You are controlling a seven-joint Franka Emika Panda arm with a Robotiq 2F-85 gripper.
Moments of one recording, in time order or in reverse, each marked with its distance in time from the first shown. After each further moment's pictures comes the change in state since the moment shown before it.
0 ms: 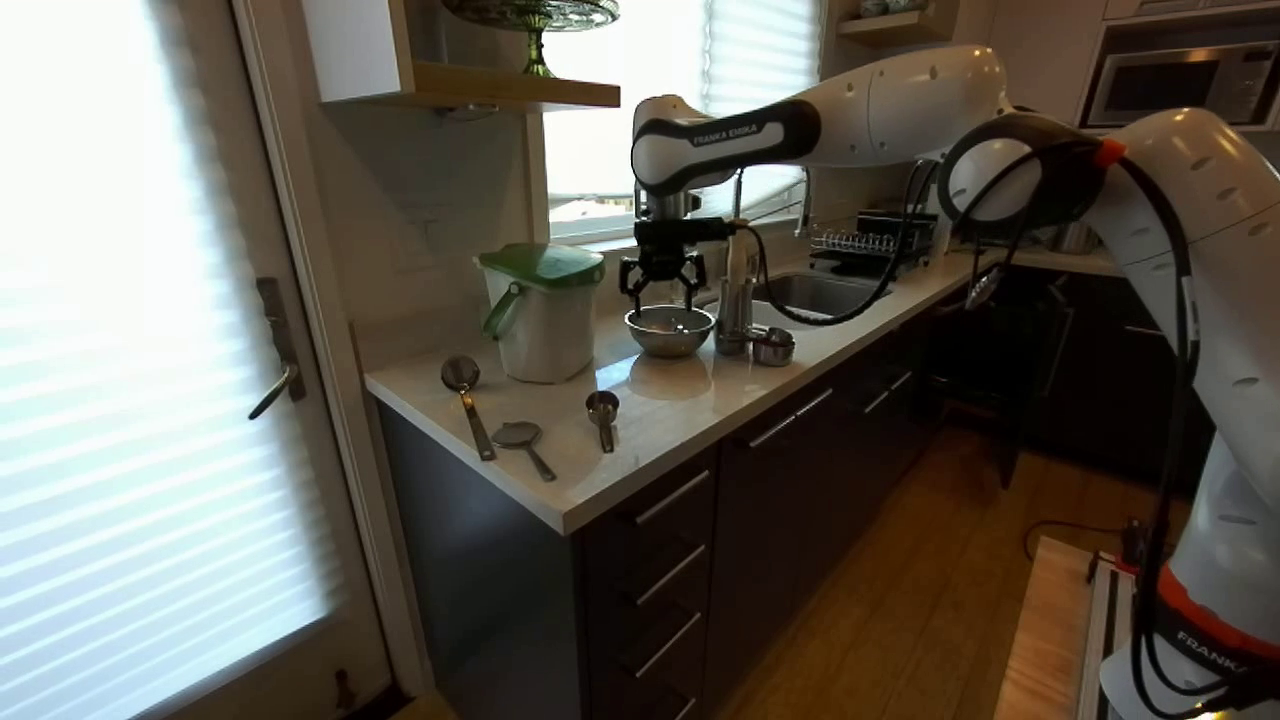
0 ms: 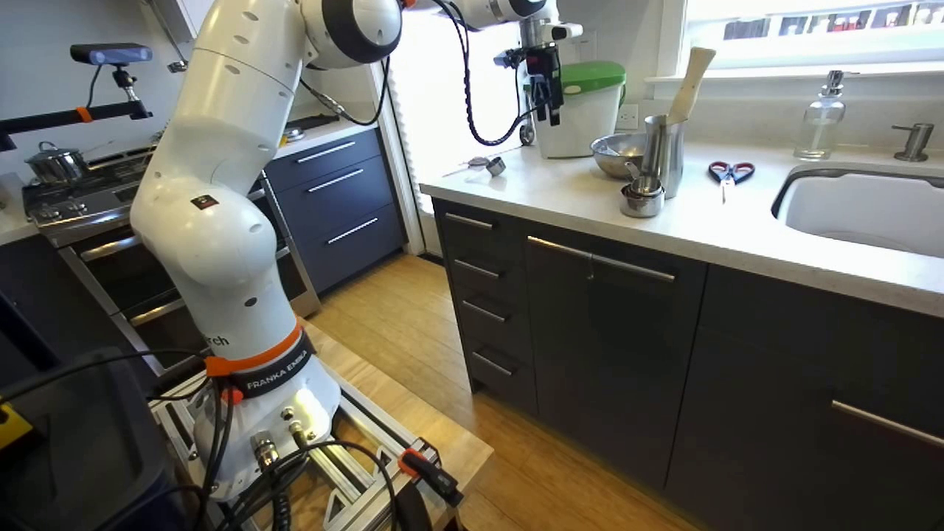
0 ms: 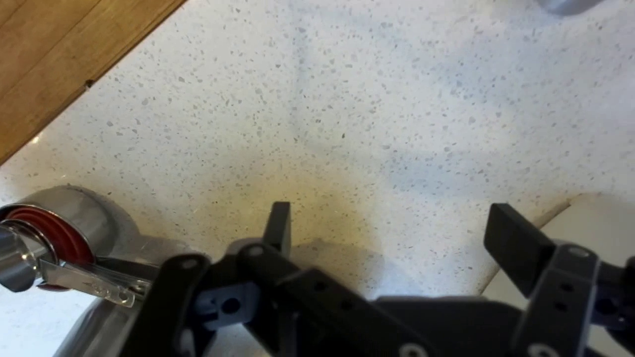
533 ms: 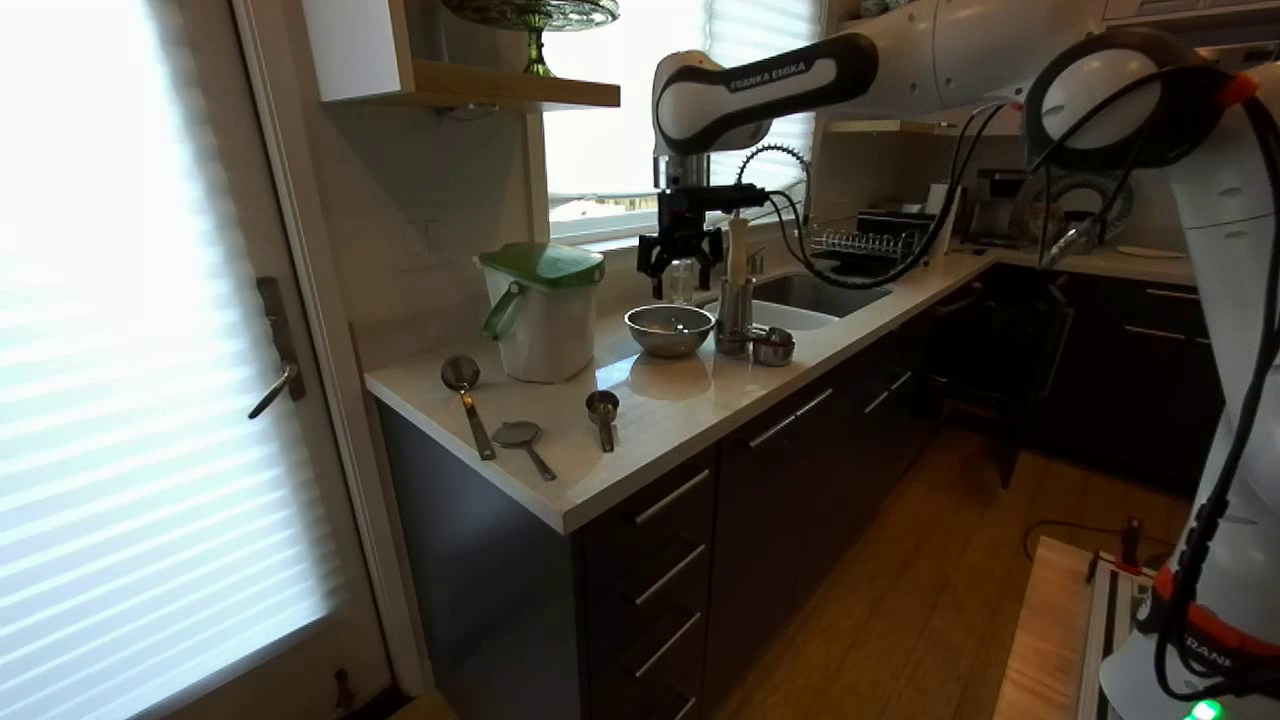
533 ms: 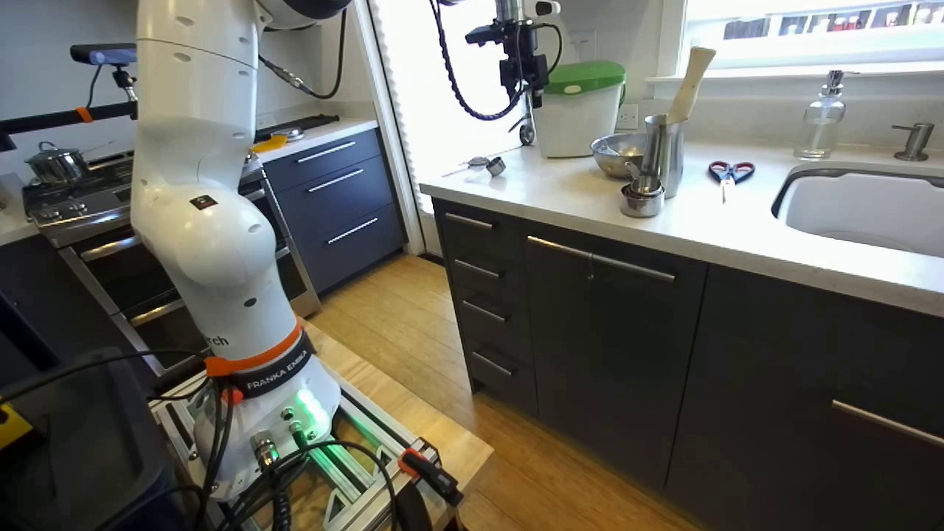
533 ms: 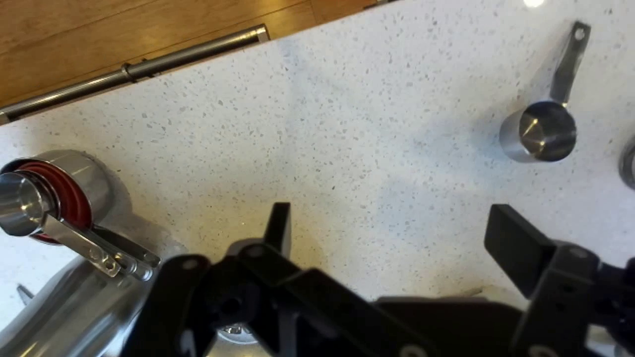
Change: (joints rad) arm -0.007 -0.242 0.043 -0.261 0.006 -0.002 -0.304
